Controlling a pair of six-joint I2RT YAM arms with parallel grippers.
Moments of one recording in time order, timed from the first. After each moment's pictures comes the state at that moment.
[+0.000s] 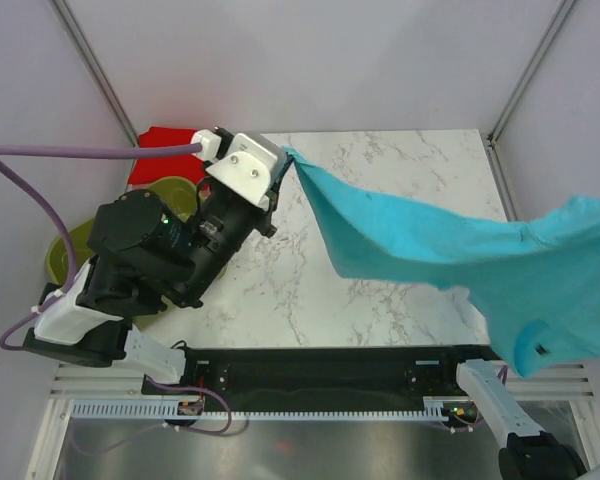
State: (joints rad) left arm -1.59 1.37 2.16 -0.53 -0.96 0.44; right arm 0.05 0.77 2.05 -0.64 0.49 0.46
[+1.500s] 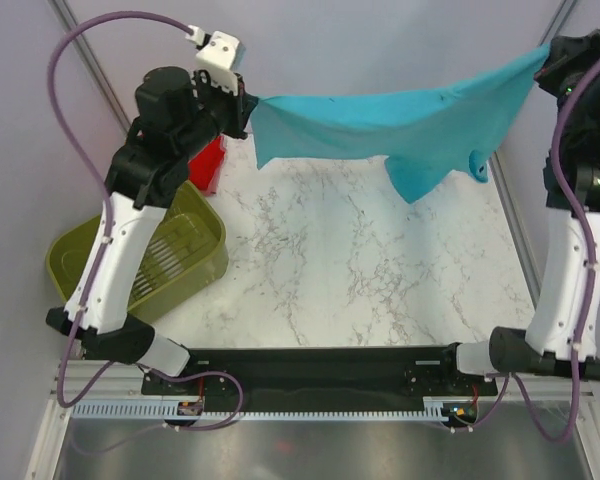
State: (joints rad) left arm -0.49 1.52 2.08 -0.67 0.00 0.07; right arm -0.14 1.42 2.11 -0.49 0.15 0.41
